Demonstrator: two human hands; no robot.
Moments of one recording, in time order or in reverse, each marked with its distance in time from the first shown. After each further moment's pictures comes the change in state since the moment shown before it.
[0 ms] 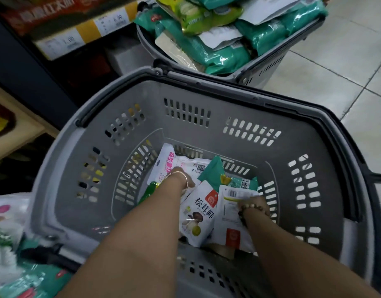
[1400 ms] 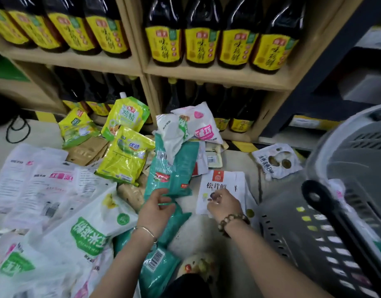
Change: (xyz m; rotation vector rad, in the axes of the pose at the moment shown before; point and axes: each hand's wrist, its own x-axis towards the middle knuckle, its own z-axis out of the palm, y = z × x) left_hand -0.176 -0.390 0.100 -1.284 0.781 -0.329; right_hand -0.148 -0.149 0.310 -0.394 -0.306 -0.867
